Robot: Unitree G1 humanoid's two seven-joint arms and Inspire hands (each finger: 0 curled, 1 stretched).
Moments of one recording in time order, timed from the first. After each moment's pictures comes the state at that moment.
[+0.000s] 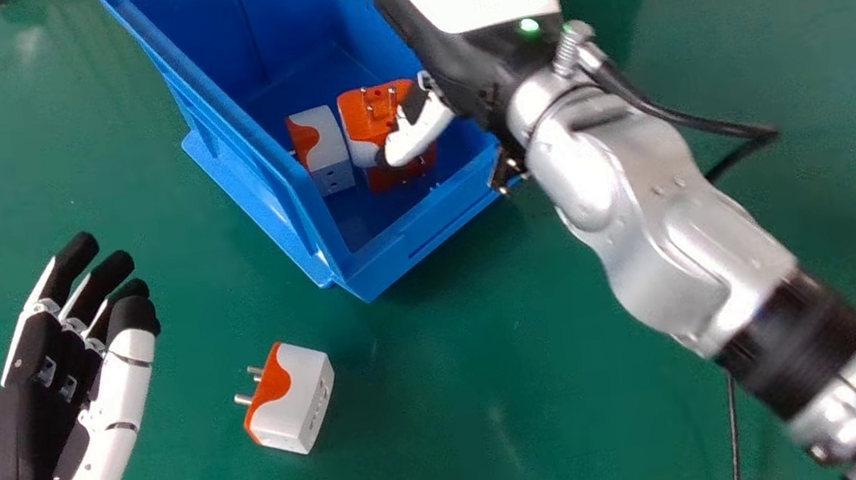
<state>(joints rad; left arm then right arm) 0.53 0.02 0.21 -0.41 -0.24 -0.15 -0.12 -0.68 -0.22 0.53 0.15 -0.80 0.29 0.06</state>
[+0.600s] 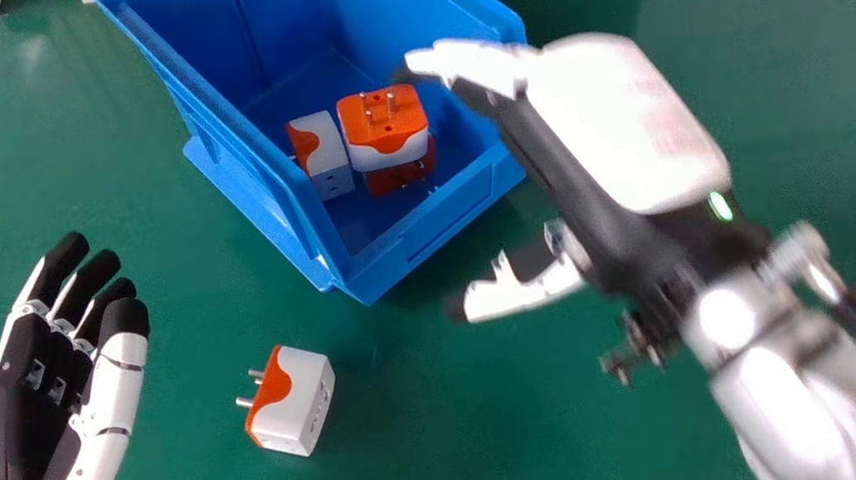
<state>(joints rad) 0.54 0.03 0.24 -0.41 -0.25 -0.17 -0.14 0.11 -0.35 0.41 -0.56 -0.81 0.08 0.01</state>
